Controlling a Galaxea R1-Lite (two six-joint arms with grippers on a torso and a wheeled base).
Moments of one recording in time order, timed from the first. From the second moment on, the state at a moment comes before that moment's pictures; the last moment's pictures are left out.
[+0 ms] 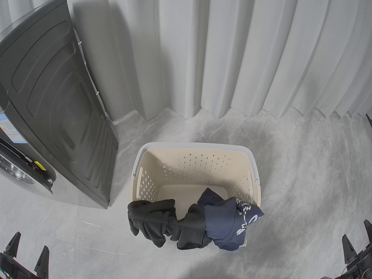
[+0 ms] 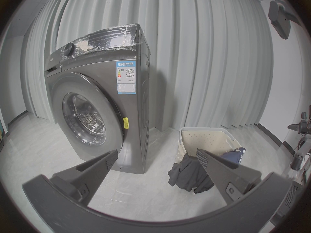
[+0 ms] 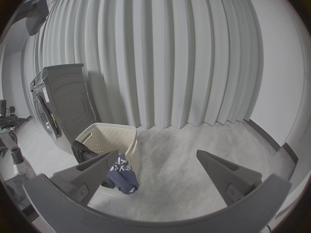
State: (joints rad) left arm 0.00 0.02 -0.02 0.00 0.01 -0.05; right arm 0.00 0.02 -0.02 0.01 0.03 0.00
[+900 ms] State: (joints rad) left arm 0.00 0.02 -0.02 0.00 0.00 -0.05; right arm 0.00 0.02 -0.02 0.01 0.03 0.00
